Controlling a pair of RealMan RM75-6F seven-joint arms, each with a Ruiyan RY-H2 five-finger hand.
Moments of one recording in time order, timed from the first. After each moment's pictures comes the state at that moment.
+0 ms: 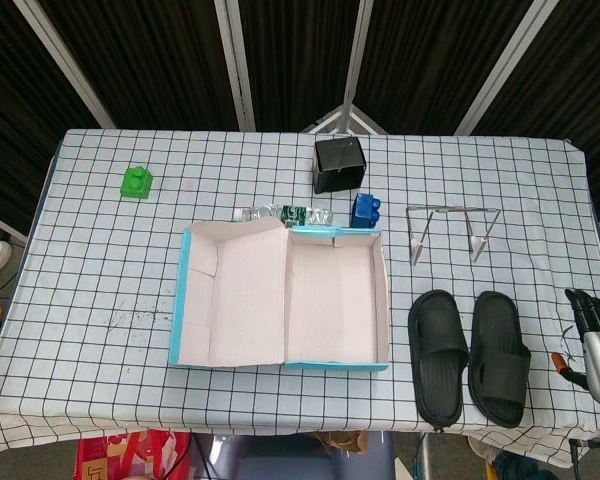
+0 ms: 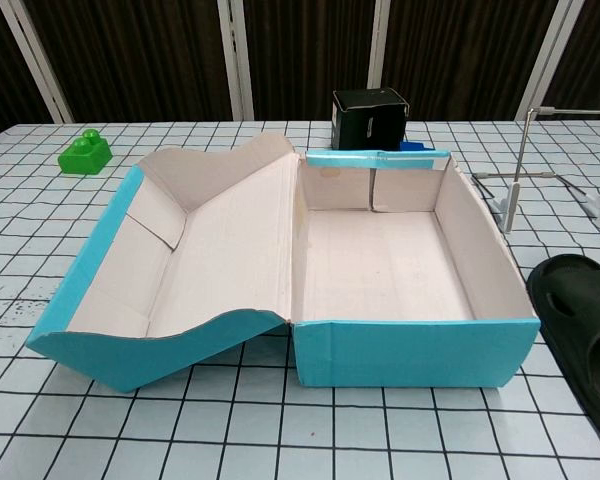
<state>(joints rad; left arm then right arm) -0.09 -1.24 -0.20 -1.42 1.39 1.63 0.10 0.05 -1.05 0.08 -1.61 -1.40 1.44 -0.14</state>
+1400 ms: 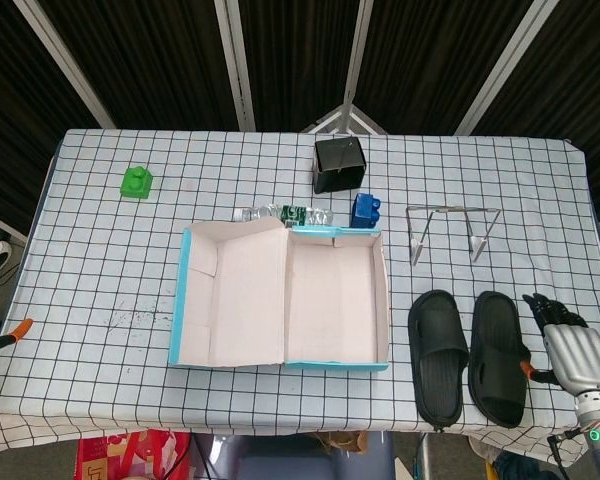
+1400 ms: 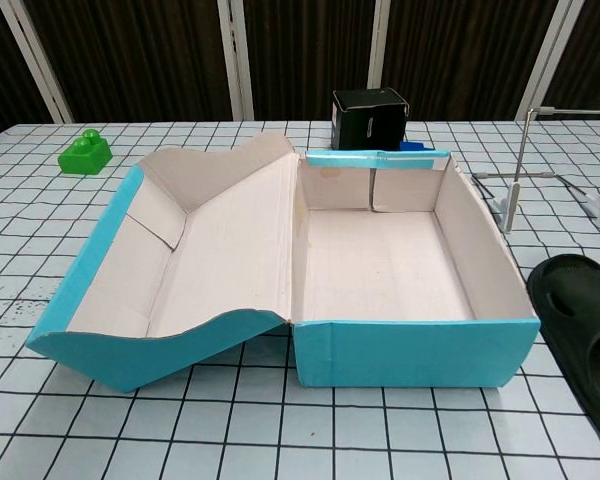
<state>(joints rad) -0.11 -1.19 -0.13 -1.47 1.44 1.53 0.03 0.18 -0.89 0.07 -1.90 -1.22 1.14 -0.25</state>
